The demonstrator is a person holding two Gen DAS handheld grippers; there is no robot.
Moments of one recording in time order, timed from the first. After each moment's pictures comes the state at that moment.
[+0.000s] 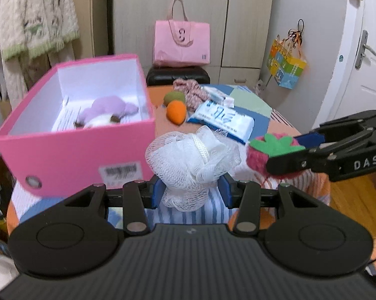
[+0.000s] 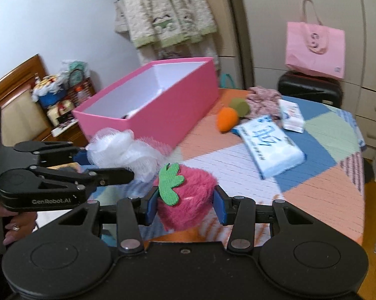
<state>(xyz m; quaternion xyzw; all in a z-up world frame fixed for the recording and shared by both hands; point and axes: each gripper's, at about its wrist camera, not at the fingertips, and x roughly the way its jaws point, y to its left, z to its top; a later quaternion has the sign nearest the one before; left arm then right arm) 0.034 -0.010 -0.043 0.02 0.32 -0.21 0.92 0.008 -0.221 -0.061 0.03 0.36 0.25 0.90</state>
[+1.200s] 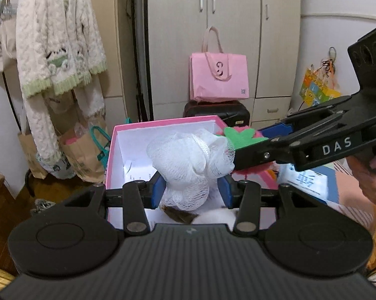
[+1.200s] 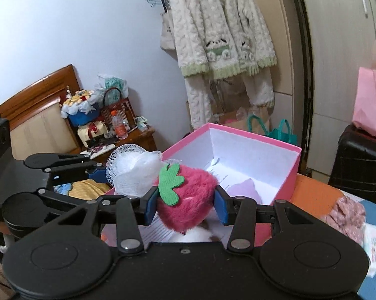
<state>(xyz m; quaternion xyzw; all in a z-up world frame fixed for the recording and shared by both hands) 0.170 0.090 0.015 0.04 0.26 -0.18 0.95 0.178 -0.088 0.001 0.01 0.31 0.35 0.89</state>
